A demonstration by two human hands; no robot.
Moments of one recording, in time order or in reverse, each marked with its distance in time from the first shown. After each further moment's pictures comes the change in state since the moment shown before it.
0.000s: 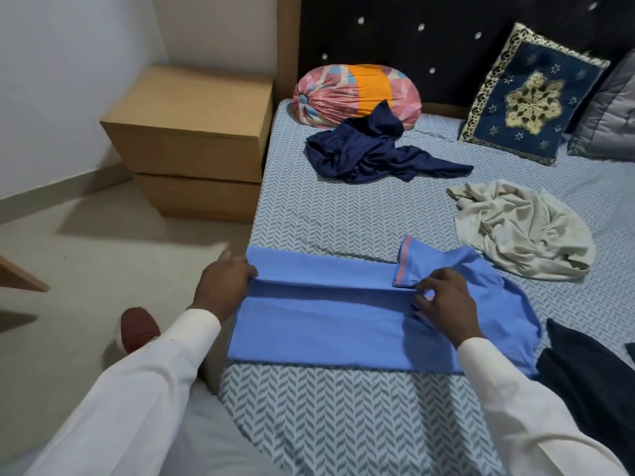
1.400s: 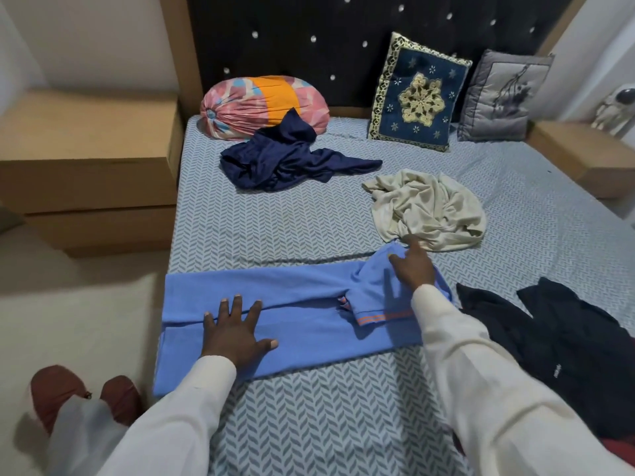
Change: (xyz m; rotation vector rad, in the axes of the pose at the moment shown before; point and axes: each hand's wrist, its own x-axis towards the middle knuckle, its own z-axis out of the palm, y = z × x) left_hand -0.023 0.138 0.032 0.040 -0.566 0.055; right_hand 0.038 0.076 -0.040 0.291 0.072 0.535
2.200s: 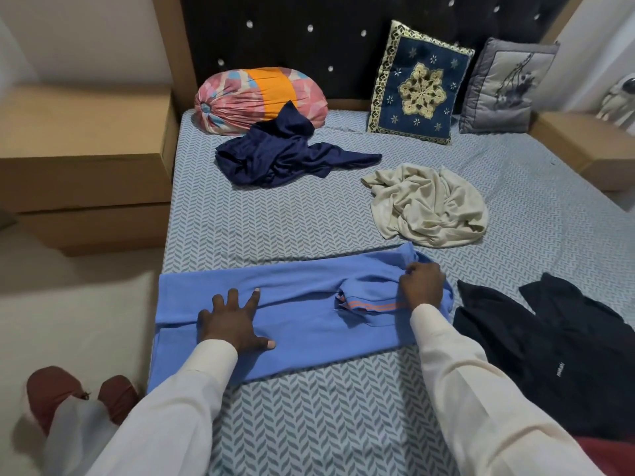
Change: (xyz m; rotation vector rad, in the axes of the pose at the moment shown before) left_hand 0.012 0.009 -0.027 0.104 -0.023 -0.069; right_hand -0.007 0.049 0.026 -0.209 0.144 0.039
